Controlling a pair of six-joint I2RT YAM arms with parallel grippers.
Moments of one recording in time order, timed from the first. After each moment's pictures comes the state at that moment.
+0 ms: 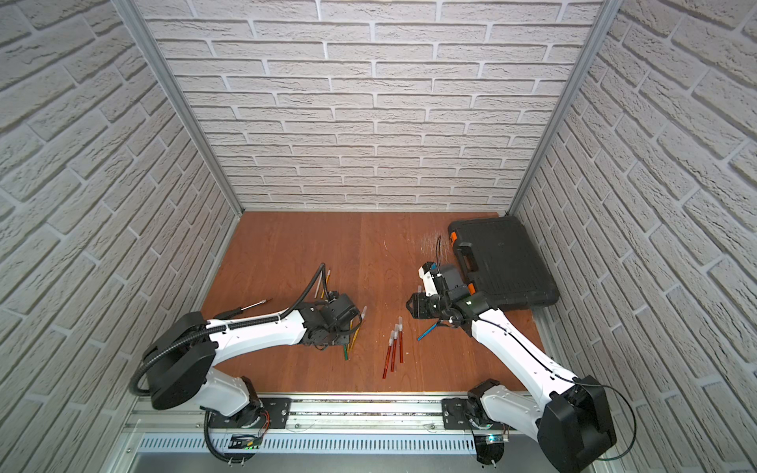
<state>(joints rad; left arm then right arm) -0.94 1.50 0.83 -0.61 -0.17 -0.94 0.39 1.12 0.79 -0.61 -0.20 0.41</state>
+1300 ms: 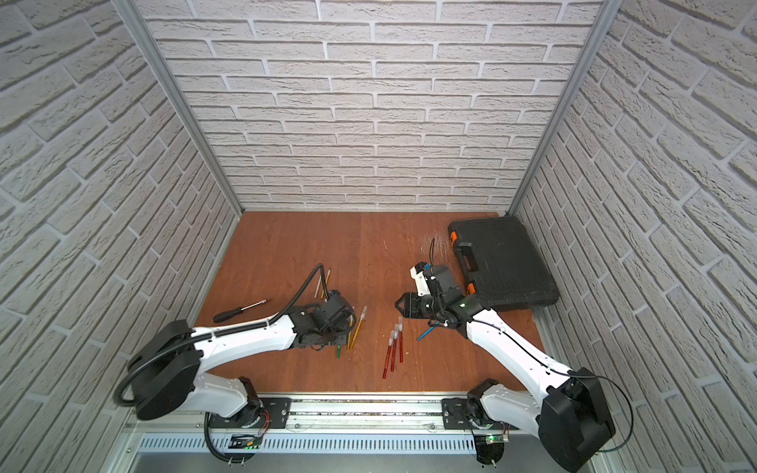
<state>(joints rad) -0.94 1.37 0.76 -0.49 -0.13 -0.81 0.46 1.15 0.76 -0.46 -0.30 0.57</state>
